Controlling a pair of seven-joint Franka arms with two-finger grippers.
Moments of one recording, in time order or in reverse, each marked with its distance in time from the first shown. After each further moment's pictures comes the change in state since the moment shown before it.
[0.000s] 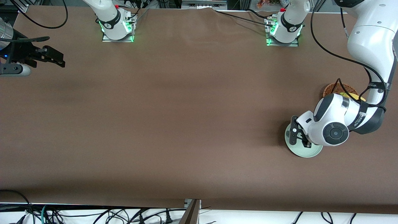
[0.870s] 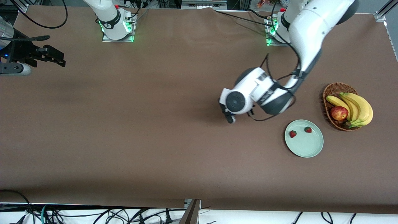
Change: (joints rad) left arm -0.379 -0.034 -0.011 0.016 -0.209 -0.293 -0.893; right arm 0.004 -0.001 0.000 0.000 0.001 -0.003 0.000
